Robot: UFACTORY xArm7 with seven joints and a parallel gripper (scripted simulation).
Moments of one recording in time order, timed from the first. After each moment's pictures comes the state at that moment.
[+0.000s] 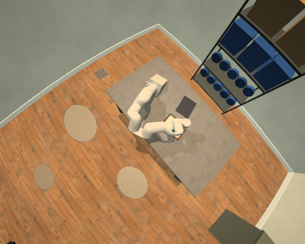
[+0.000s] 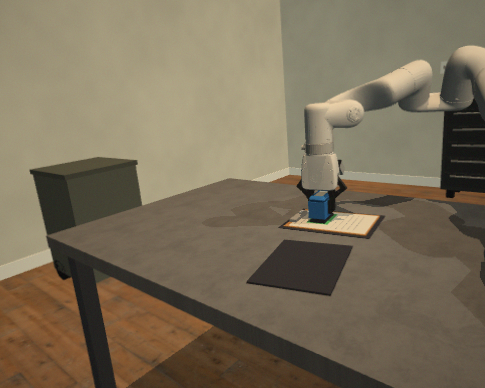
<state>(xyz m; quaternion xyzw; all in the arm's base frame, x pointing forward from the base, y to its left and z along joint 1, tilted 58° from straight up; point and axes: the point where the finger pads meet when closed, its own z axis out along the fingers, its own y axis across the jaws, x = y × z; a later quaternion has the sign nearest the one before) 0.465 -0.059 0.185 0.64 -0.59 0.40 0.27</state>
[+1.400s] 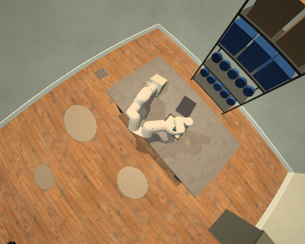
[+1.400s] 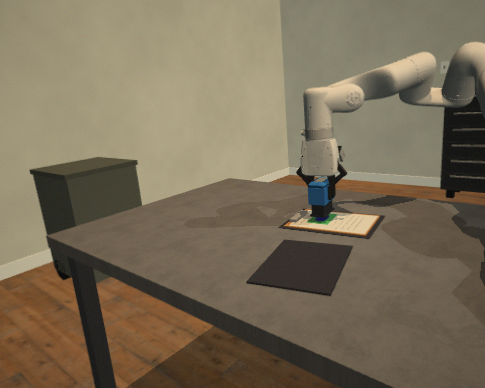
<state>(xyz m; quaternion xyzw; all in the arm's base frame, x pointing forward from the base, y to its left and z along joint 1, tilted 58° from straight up) 0.456 -0.026 0.206 0.64 -0.59 0.40 0.28</state>
